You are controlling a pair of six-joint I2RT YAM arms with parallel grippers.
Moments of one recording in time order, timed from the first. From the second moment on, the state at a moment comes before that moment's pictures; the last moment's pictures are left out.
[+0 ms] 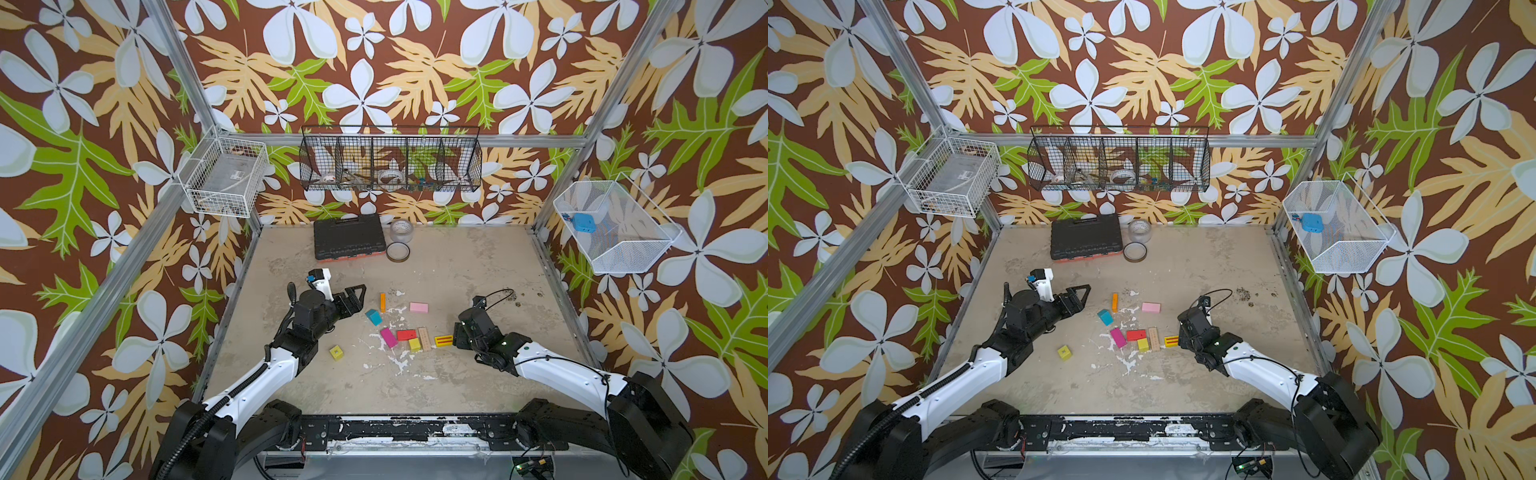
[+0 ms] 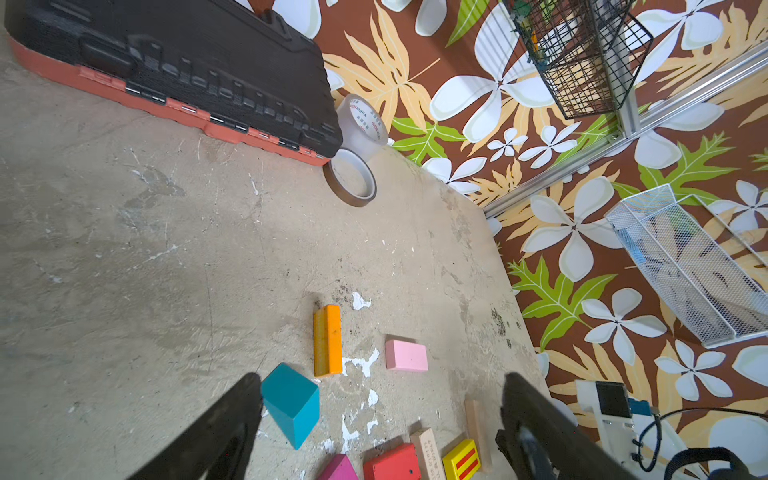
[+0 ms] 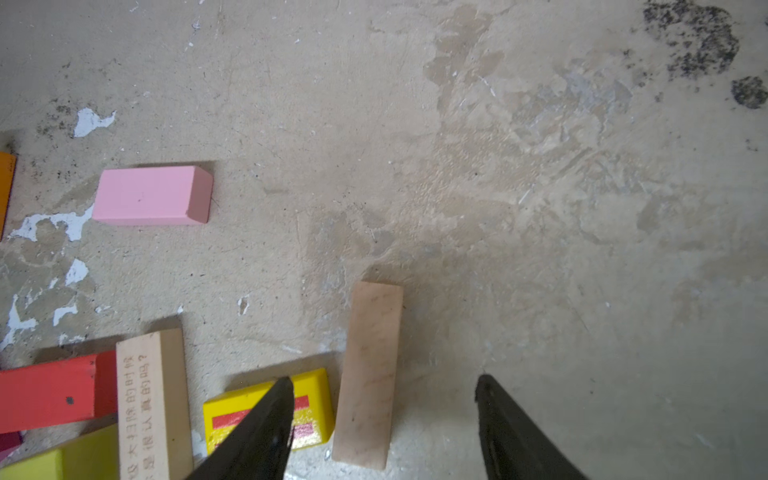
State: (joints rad) left arm -0.37 1.07 0.48 0.28 0.12 -0.77; right arm 0.60 1.21 0.52 -0.28 0.35 0.62
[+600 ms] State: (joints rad) left arm -0.37 1.09 0.48 0.27 0.11 -0.76; right arm 0.57 1.44 0.57 -0.21 0.31 0.58
